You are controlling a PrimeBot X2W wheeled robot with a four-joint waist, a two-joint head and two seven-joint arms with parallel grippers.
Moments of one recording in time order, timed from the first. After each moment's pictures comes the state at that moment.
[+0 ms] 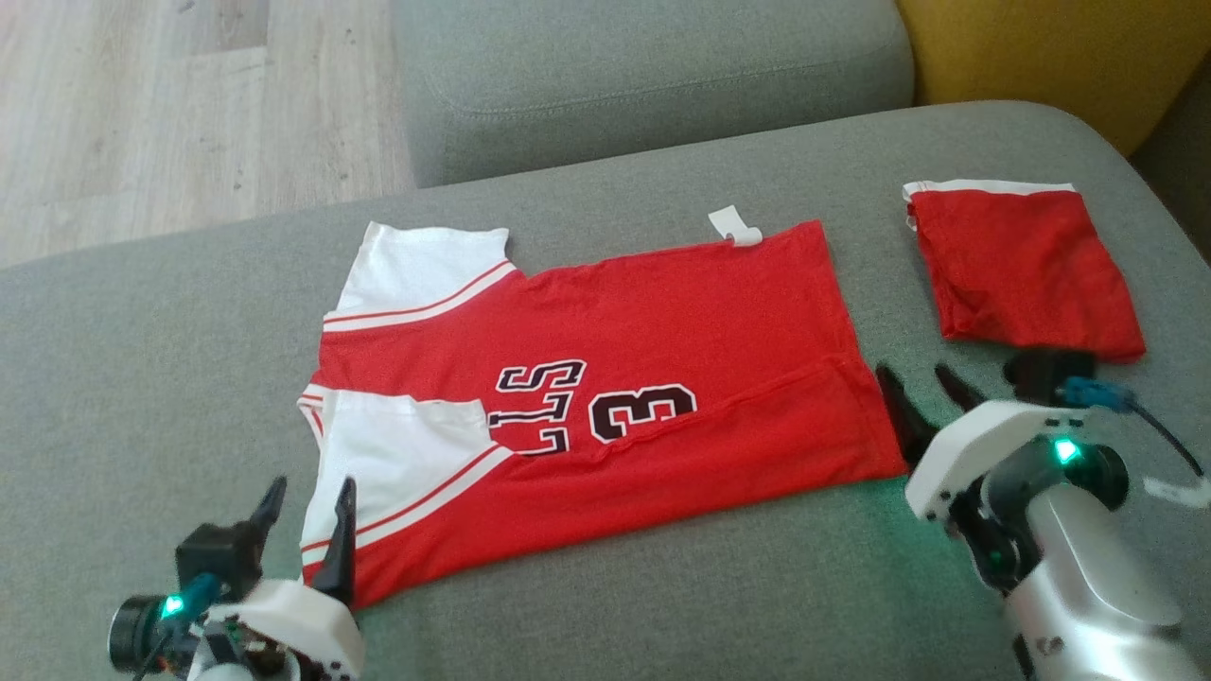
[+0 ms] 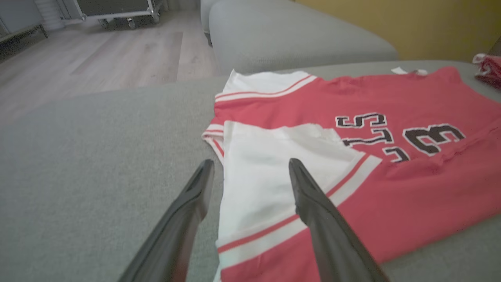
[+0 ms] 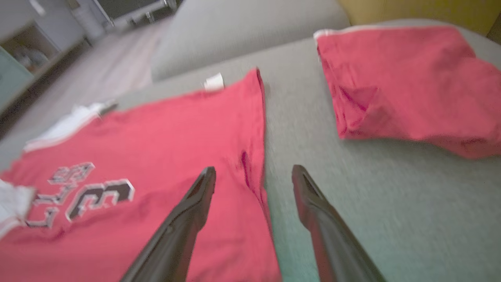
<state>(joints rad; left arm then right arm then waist) -0.07 0.25 -0.24 0.39 -0.34 0.00 0.00 -0.37 -0.19 0.22 0.71 0.43 0.13 0.16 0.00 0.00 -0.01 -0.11</state>
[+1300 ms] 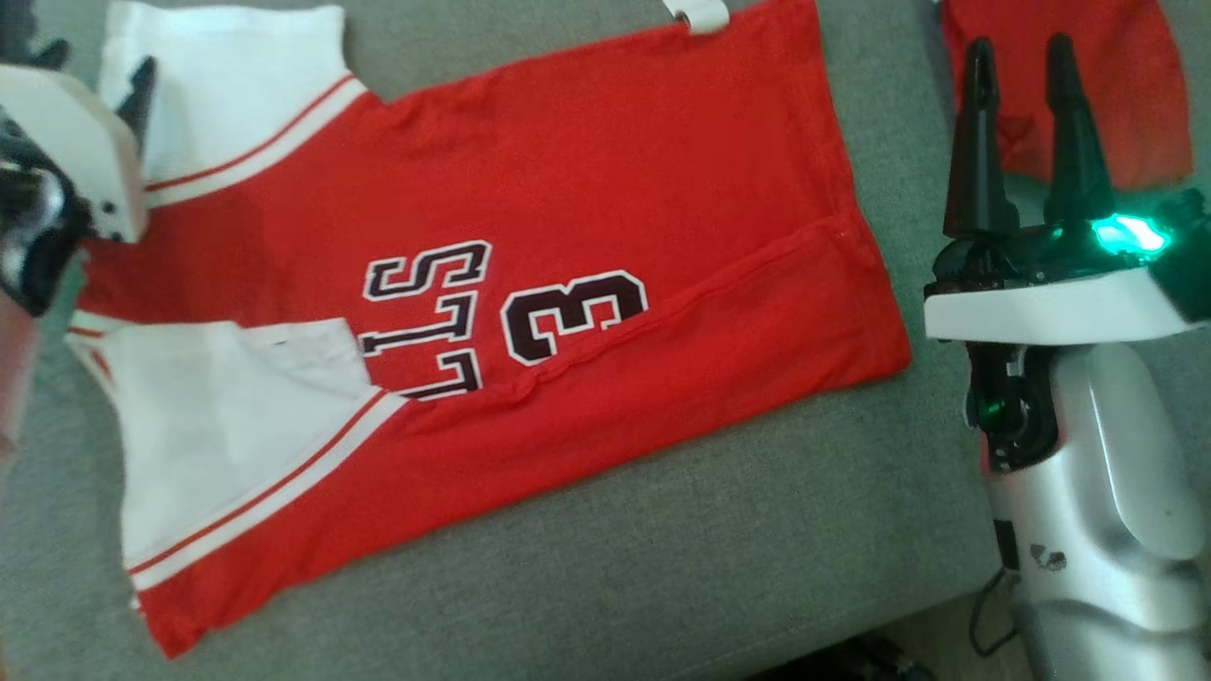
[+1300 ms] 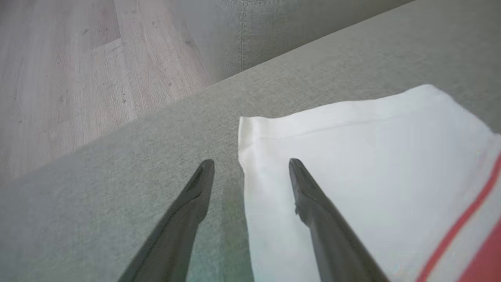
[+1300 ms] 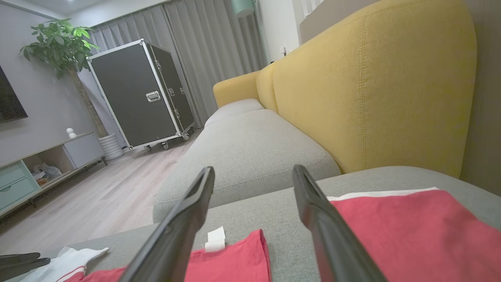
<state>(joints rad) -0.96 0.50 -0.45 0.72 -0.48 -0.13 0.42 -0.45 -0.06 0.10 0.16 0.38 0.13 -0.25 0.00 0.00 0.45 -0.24</state>
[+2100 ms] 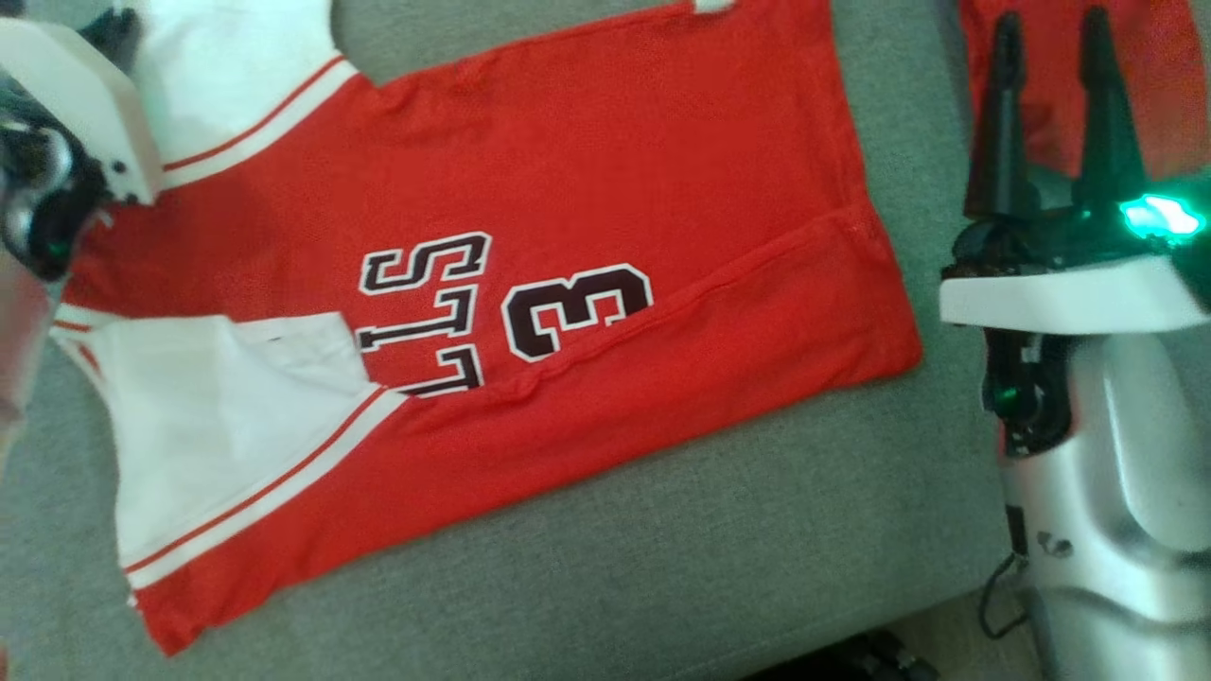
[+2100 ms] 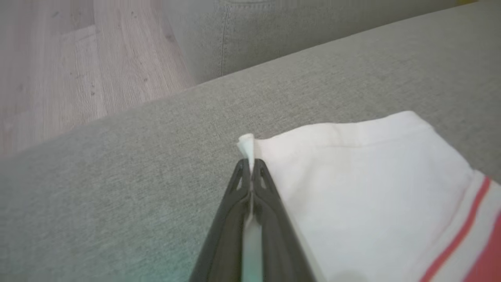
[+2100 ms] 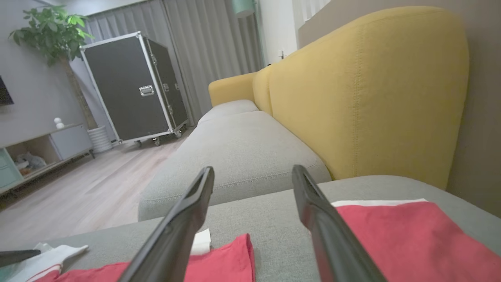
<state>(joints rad) -1.09 0.51 -0.63 0.82 -0.71 -0.13 0.39 -0.46 -0.06 0.07 0.12 0.34 0.13 -0.26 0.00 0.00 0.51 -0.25</state>
